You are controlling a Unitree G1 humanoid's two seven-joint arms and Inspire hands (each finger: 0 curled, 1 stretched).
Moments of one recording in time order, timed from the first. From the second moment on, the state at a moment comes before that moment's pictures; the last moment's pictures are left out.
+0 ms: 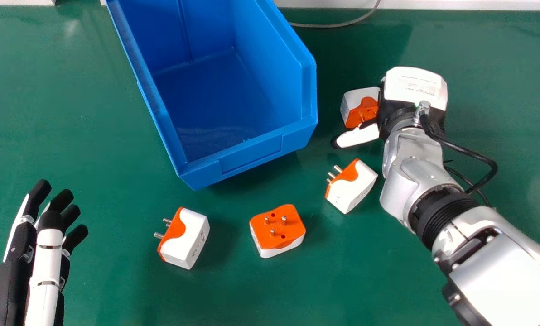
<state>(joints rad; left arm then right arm) 0.64 -0.02 0.26 -0.30 -0.27 -0.28 -0.16 -0.97 -0.10 0.55 1.18 -0.68 0.51 -0.17</state>
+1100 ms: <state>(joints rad) 0.65 -0.03 0.26 -0.29 -0.26 -0.30 -0.15 -1.01 -0.09 0.51 1.26 -0.66 0.49 -0.19</state>
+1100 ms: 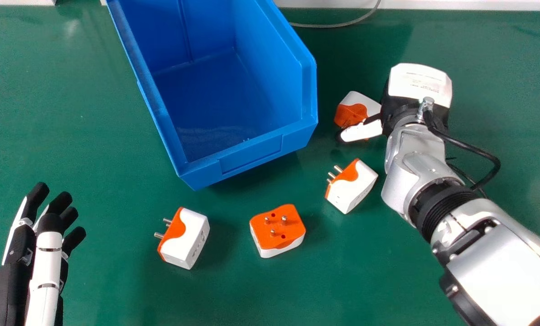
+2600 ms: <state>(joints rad) 0.66 -0.03 0.26 -0.30 -0.29 -0.30 -0.17 -0.99 -0.11 0.54 1.25 -0.68 0.32 -0.33</state>
